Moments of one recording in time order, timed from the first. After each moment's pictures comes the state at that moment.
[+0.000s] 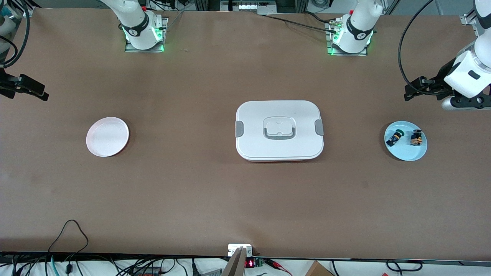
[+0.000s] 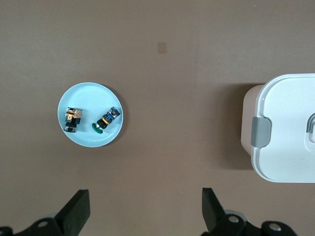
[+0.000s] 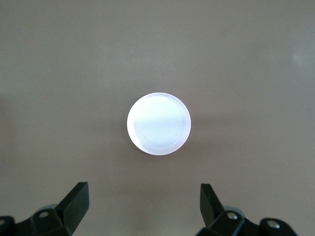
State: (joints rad) left arm -0.07 -0.03 0.05 -1.73 0.00 1.63 -0.06; right arm 0.09 0.01 -0.19 -1.63 -0.02 1.63 -0.05
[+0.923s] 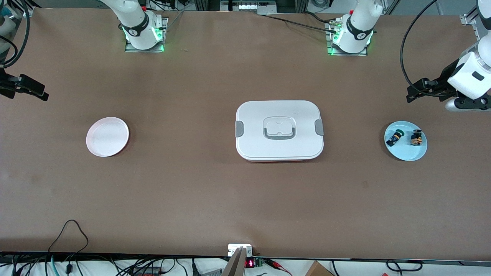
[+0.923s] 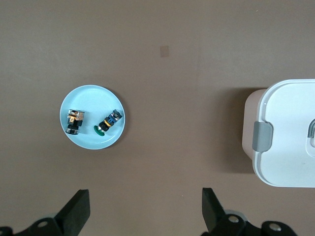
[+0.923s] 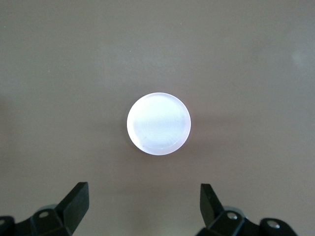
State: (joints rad) left arm -0.07 -0.02 0.06 -1.71 0.00 1.63 -0.07; right arm 0.09 0.01 -0.19 -1.63 -0.02 1.63 -0.05
